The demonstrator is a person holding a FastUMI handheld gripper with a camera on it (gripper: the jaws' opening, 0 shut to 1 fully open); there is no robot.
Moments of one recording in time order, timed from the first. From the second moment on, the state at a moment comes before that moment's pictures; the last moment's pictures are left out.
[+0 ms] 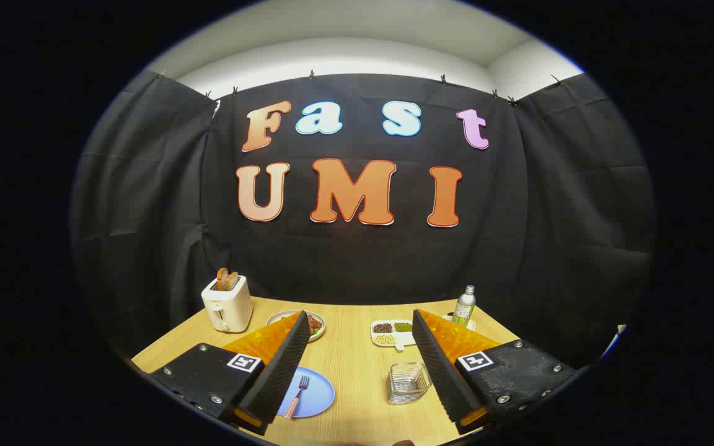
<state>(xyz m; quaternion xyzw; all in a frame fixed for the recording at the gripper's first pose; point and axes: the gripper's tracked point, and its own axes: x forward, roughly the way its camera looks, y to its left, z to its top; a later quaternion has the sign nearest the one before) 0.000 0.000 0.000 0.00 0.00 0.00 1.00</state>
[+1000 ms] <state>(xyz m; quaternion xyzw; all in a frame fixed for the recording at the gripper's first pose) 0.028 0.081 -0.101 0.01 0.07 0.05 1.00</state>
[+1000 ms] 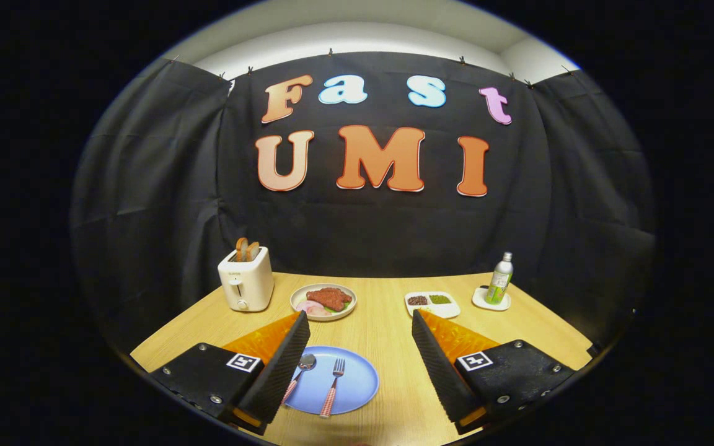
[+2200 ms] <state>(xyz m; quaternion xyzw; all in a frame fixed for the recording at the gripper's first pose) 0.050 0.131 -0.307 -0.01 0.27 0.07 0.96</state>
